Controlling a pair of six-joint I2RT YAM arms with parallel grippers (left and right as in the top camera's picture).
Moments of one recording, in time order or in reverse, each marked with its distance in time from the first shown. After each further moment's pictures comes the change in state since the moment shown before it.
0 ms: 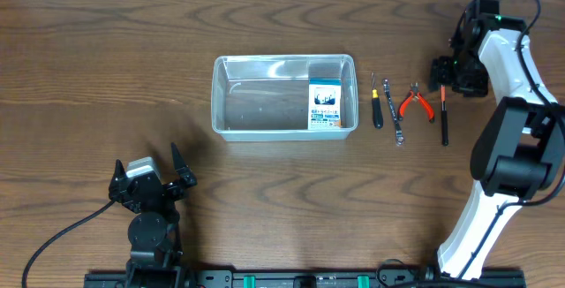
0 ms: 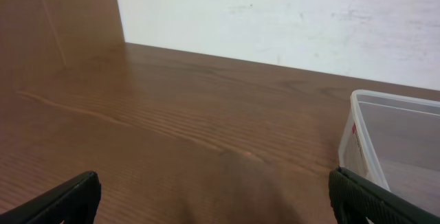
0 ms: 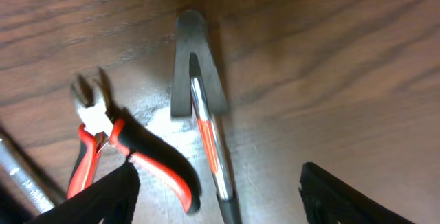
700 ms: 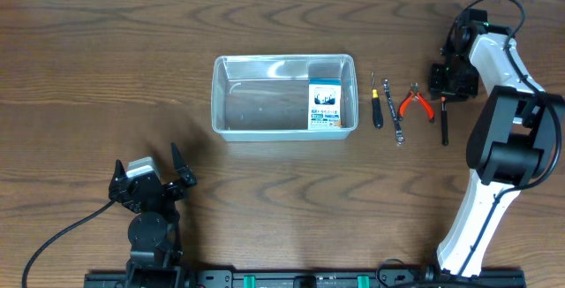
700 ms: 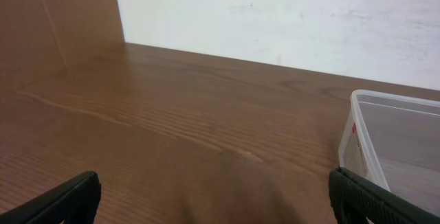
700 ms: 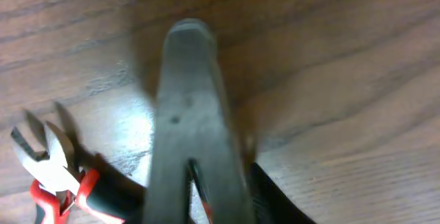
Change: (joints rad) left arm 0.000 0.000 0.000 0.000 0.000 0.000; right arm 0.000 0.099 -0.001 0.048 -0.018 -0.001
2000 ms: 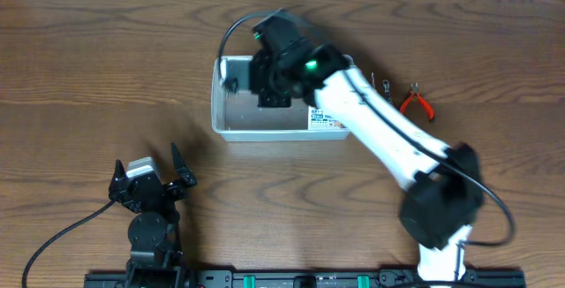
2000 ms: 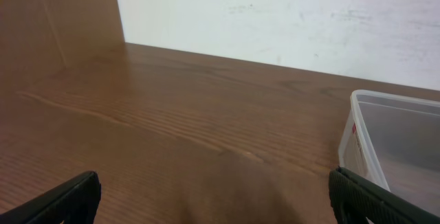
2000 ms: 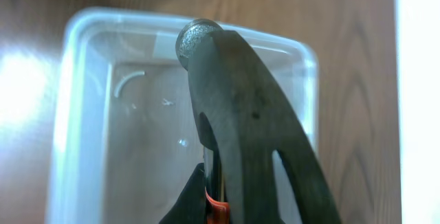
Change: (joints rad) left arm 0.000 0.000 0.000 0.000 0.000 0.000; right arm 0.855 -0.262 0.033 0.288 -0.249 -1.009
